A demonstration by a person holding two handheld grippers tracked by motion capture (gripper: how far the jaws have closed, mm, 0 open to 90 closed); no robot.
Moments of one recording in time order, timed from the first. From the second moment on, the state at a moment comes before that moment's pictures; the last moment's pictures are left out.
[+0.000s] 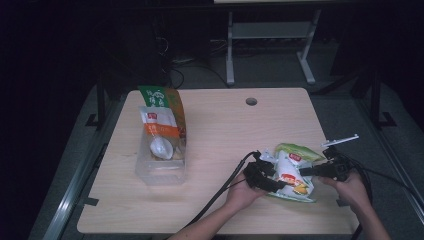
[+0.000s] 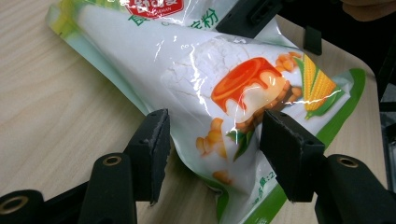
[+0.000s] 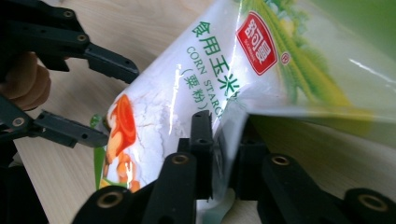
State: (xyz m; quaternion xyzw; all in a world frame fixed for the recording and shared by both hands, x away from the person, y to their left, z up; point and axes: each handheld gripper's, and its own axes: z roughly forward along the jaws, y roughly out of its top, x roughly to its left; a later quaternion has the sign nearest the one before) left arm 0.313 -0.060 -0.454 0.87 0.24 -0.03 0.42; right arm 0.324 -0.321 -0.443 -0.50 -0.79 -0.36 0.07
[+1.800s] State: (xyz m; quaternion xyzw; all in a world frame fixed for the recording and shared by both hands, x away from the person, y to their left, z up) left arm 0.263 0.034 -0.421 0.86 0.21 0.01 0.47; right arm 0.311 -0.248 -0.349 -0.40 -0.81 -0.41 -0.07
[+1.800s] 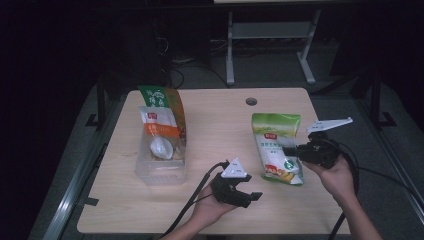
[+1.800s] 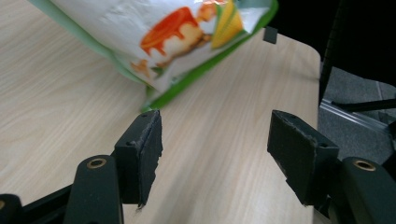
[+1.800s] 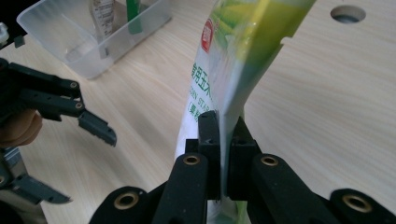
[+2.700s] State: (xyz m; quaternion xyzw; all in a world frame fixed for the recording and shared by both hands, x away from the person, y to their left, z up) left arm 0.230 0.077 -0.428 0.86 0.20 0.03 0.47; right arm 0.329 -0.163 -0.314 -0.32 -0.83 -0.44 -0.06
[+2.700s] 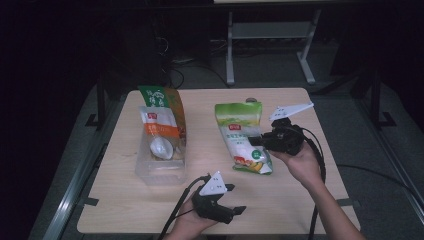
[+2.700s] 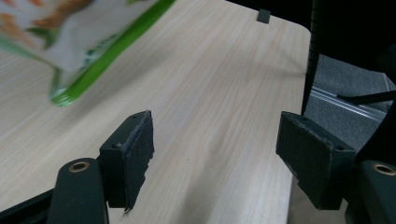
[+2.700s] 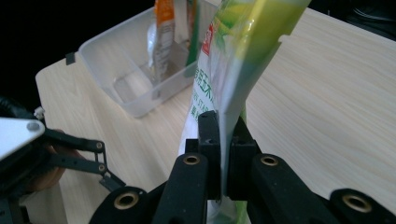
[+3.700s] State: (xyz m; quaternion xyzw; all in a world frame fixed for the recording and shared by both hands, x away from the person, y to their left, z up) left arm 0.217 0.101 -0.430 0.85 0.21 0.03 0.48; right arm 0.336 -0.075 -0.286 -0.24 -0.85 -0.47 -0.04
